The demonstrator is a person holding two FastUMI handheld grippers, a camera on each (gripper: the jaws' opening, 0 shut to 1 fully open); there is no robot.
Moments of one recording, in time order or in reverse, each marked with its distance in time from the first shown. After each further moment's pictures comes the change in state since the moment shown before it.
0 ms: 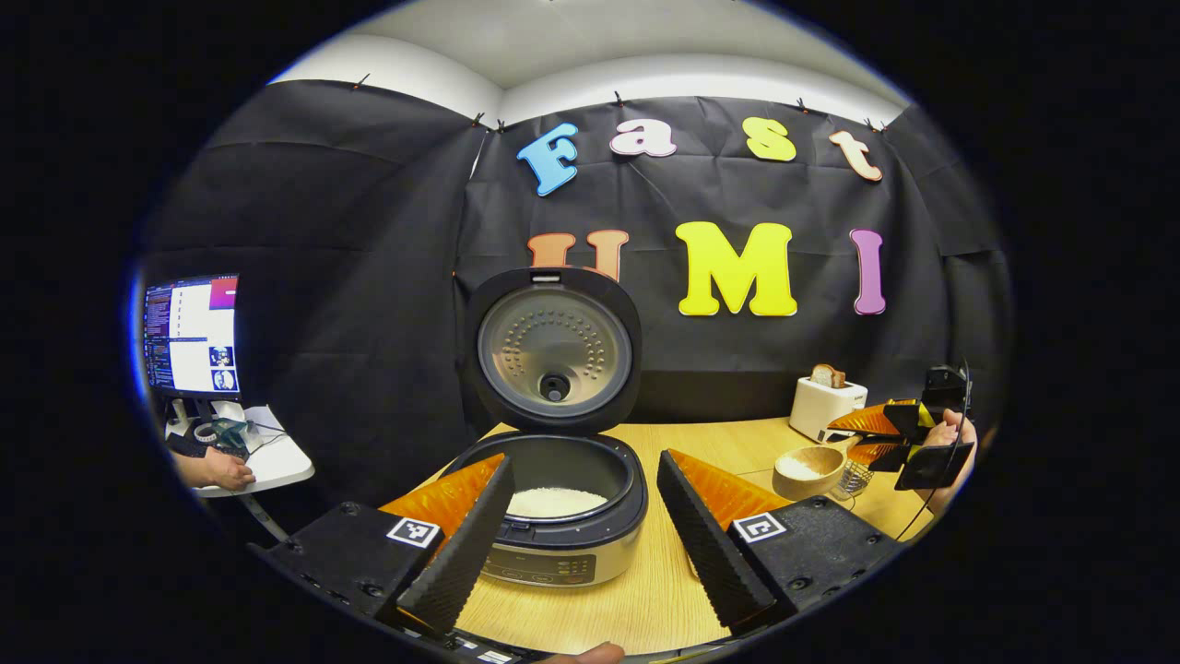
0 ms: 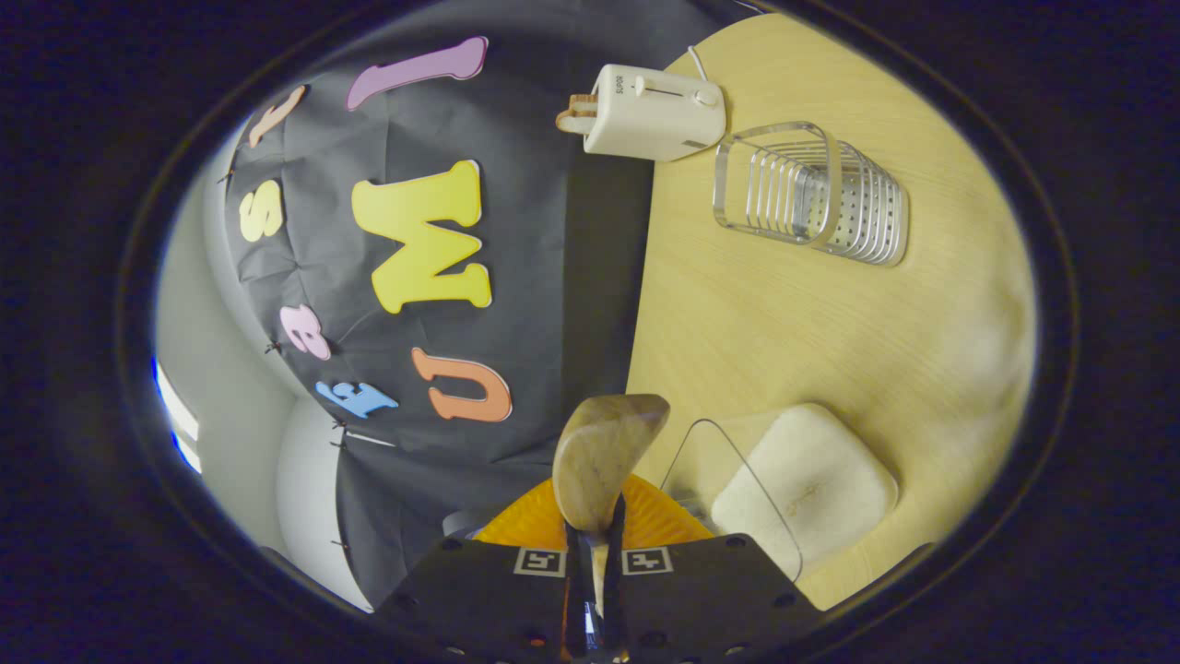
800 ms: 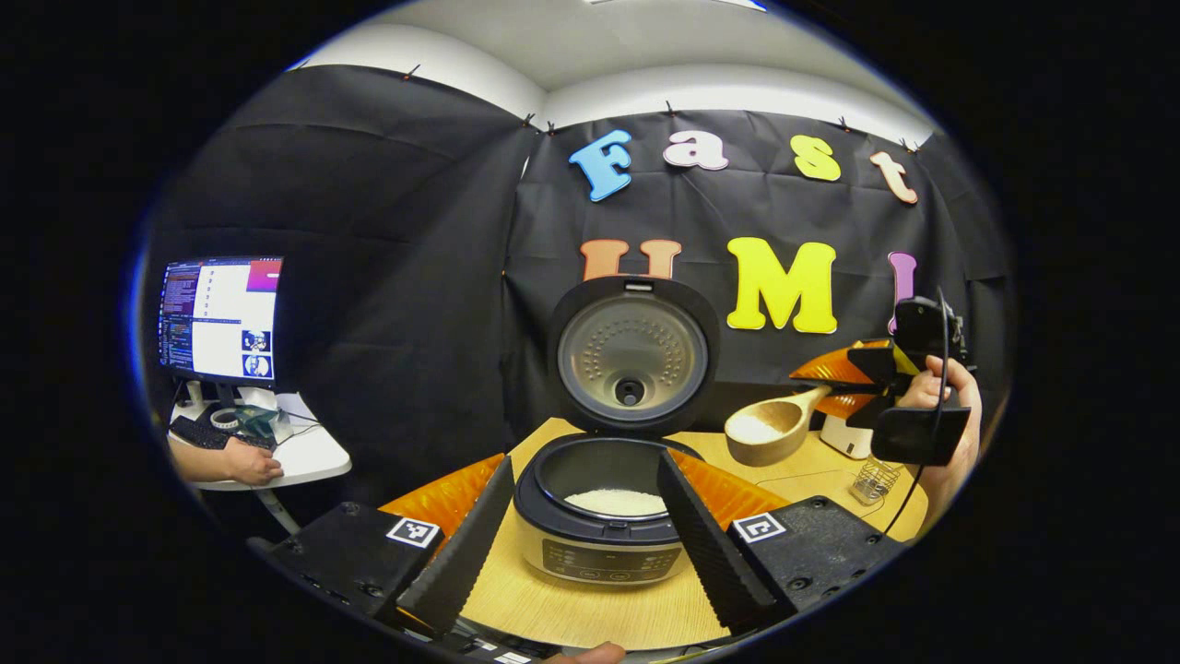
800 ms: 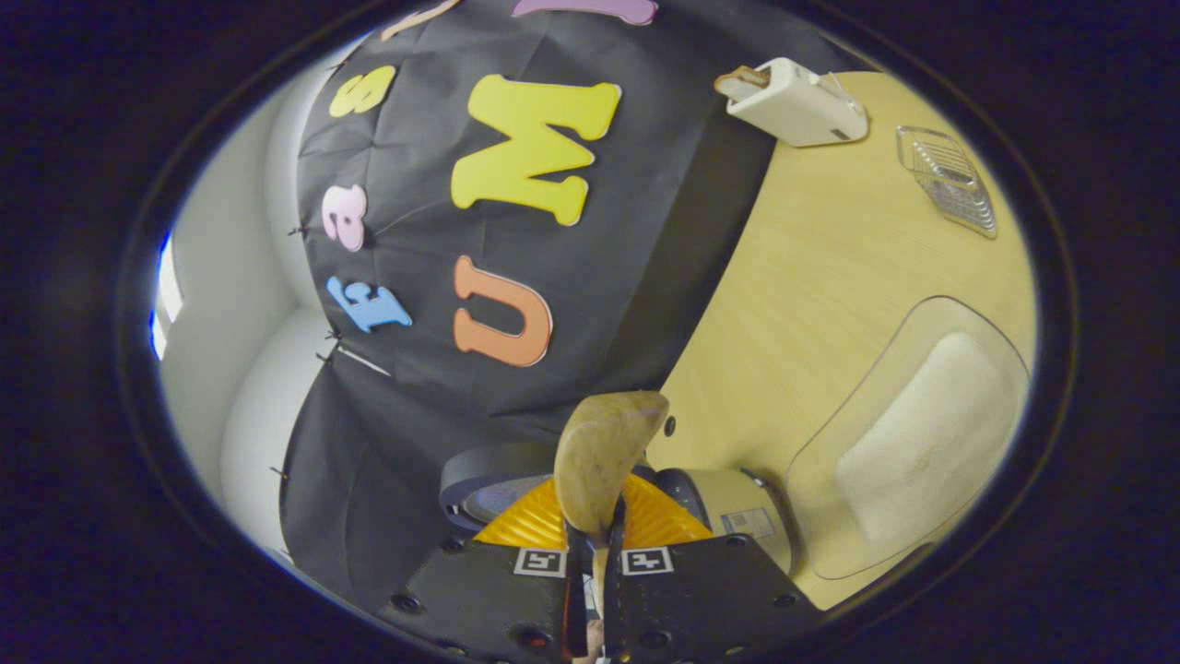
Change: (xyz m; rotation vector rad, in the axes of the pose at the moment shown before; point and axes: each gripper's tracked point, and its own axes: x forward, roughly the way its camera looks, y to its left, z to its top) left arm -0.015 0.084 -0.005 -0.072 -0.003 0.097; right arm 0.098 0.106 -0.153 -0.319 0.010 -0.005
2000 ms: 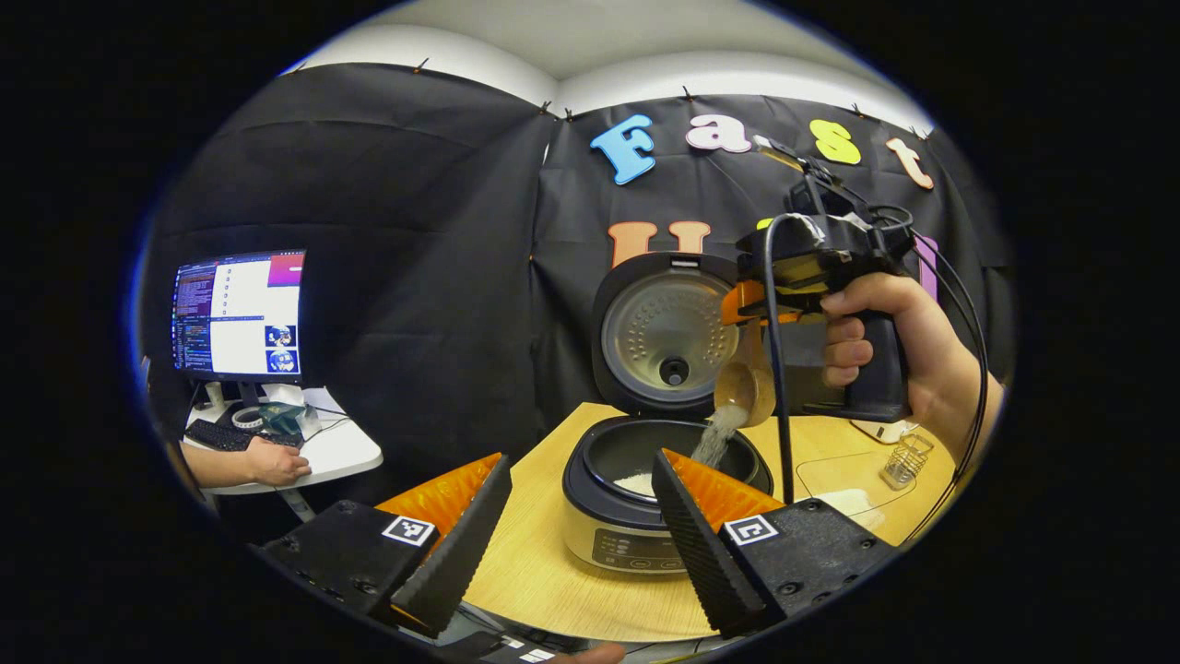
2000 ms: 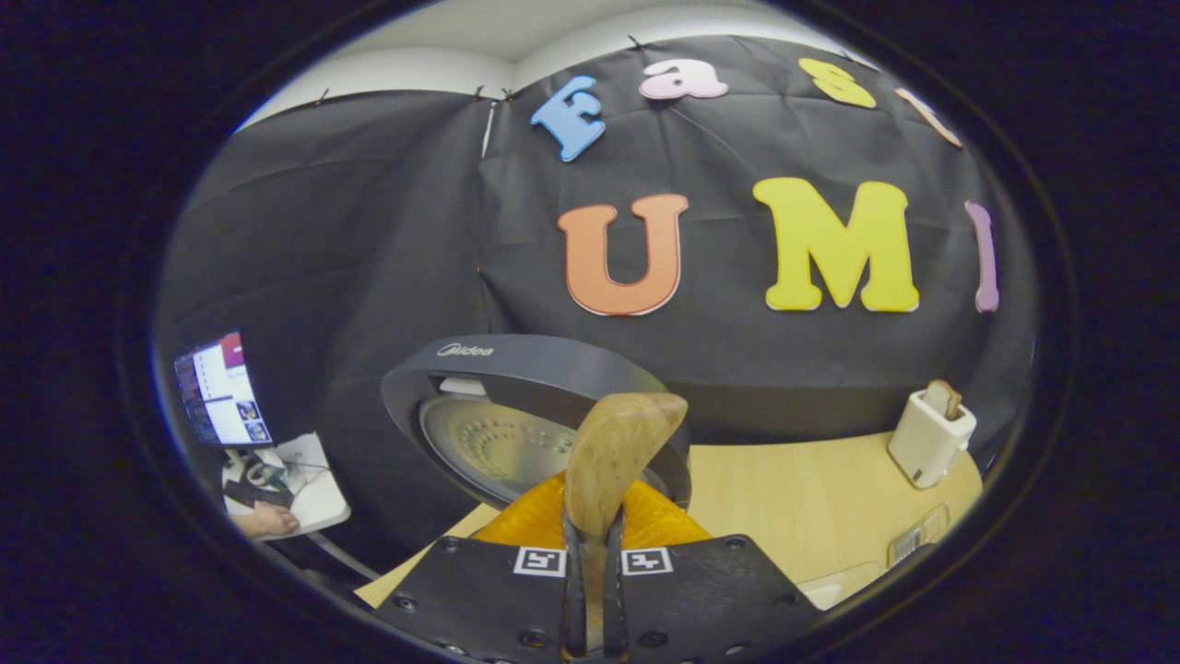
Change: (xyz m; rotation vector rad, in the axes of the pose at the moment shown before) left arm 0.004 0.035 -0.015 0.043 0.049 0.060; right arm 0.087 0.080 -0.070 -1.199 -0.039 -0.261
